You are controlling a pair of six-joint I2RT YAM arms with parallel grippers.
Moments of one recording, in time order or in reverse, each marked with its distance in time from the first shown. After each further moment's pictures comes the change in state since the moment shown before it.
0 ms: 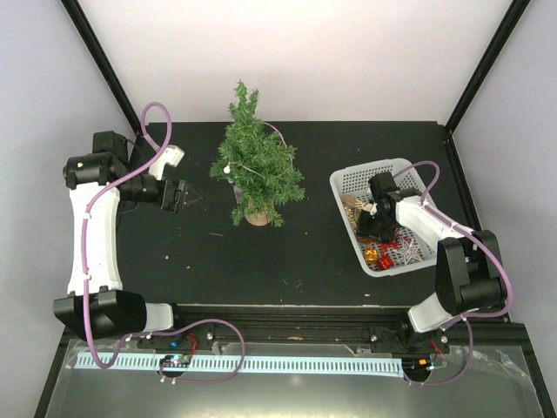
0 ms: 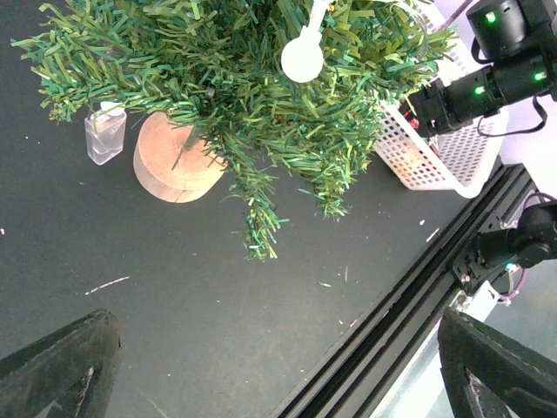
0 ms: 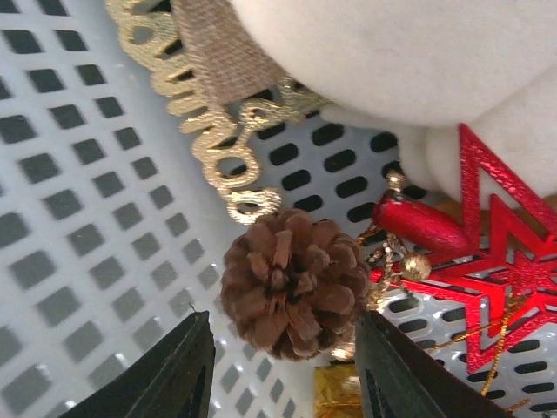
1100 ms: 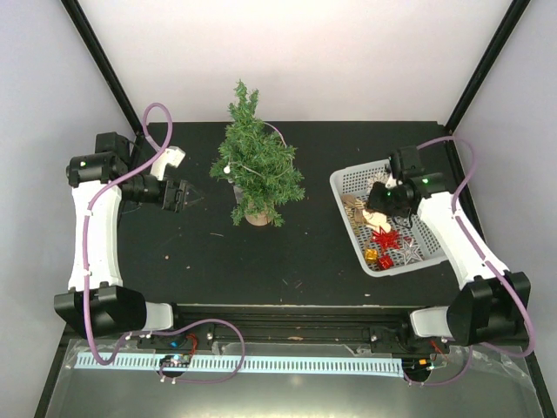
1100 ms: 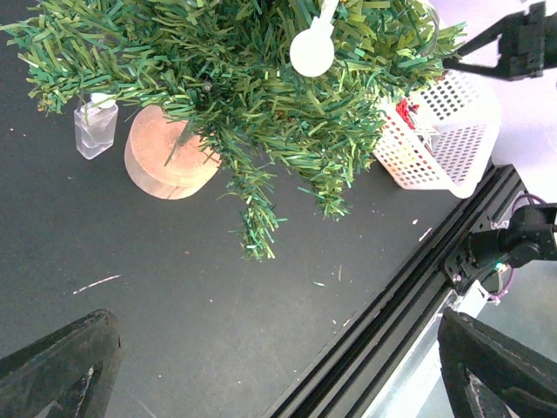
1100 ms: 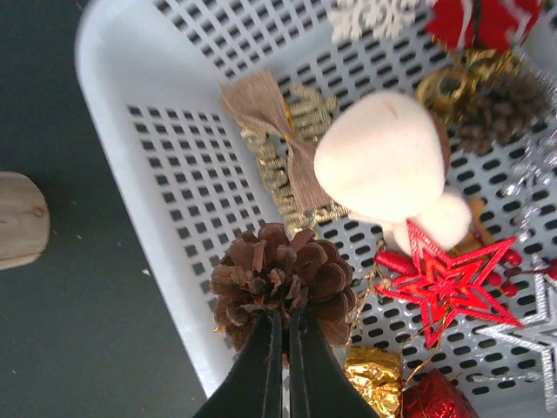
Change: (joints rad) left arm 0.000 0.011 -0.024 0.007 0.016 -0.003; right arm -0.044 -0.190 0.192 -0.124 0.031 -0.001
